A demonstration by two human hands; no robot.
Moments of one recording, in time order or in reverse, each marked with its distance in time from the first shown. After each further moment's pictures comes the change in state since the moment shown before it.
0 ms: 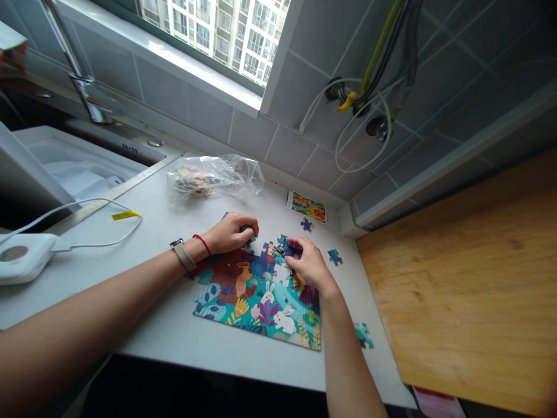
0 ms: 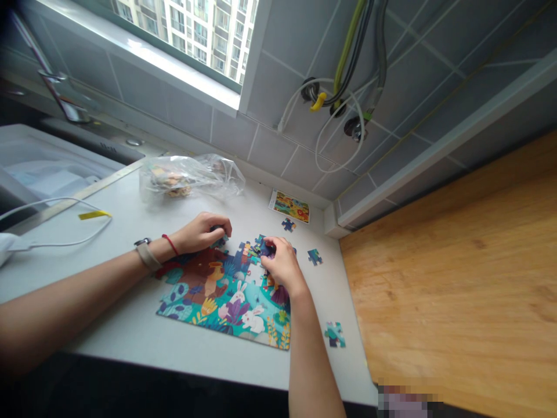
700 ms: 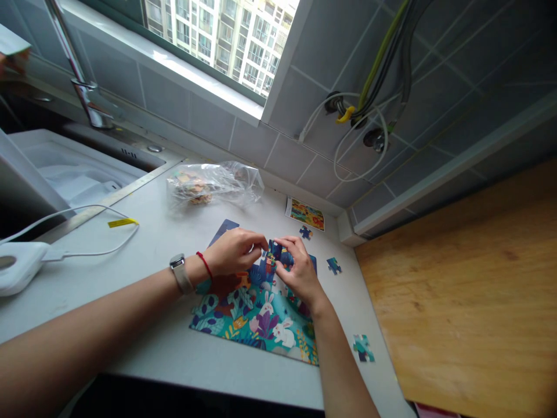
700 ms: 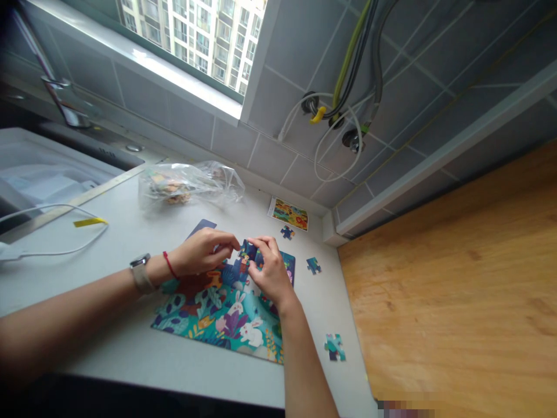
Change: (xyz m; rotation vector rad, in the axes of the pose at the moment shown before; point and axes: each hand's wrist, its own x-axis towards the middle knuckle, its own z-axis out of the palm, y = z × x) left_hand -0.009 0.024 0.013 0.082 -0.003 0.062; right_hand -0.008 -0.029 0.012 0.071 0.081 -0.339
